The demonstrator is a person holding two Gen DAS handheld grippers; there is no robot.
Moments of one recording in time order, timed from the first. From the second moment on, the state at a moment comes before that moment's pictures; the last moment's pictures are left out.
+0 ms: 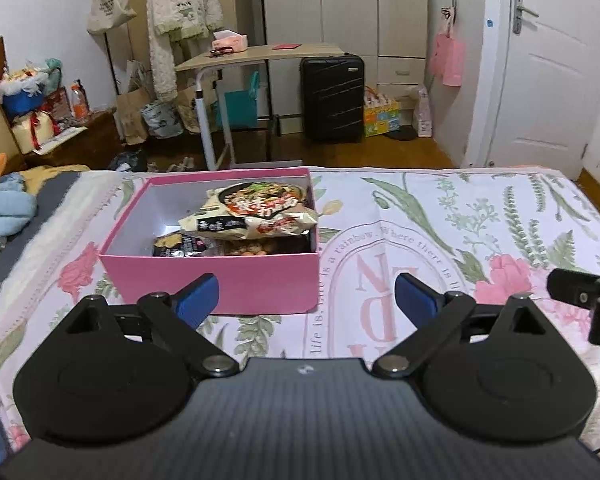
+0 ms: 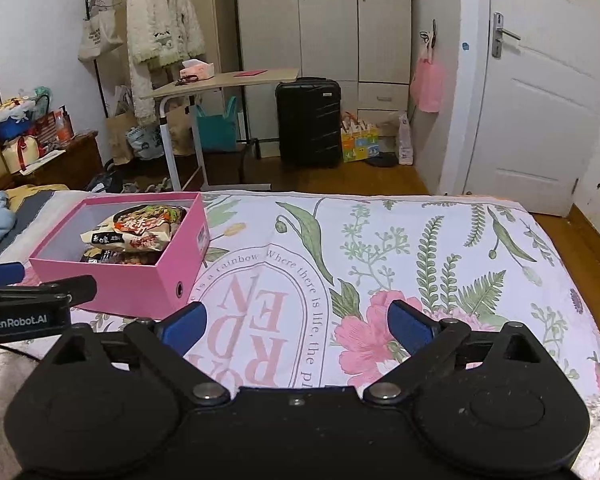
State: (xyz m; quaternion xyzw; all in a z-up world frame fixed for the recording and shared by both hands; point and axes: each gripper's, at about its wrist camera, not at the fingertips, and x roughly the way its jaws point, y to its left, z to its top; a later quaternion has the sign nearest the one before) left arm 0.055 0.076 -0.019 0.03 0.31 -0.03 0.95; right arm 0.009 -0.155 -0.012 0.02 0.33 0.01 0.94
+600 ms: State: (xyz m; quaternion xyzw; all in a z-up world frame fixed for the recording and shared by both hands) left arm 0.051 0.073 -0.022 0.02 0.31 -0.03 0.95; right arm 0.006 -0.150 -0.014 0.01 0.33 0.00 0.94
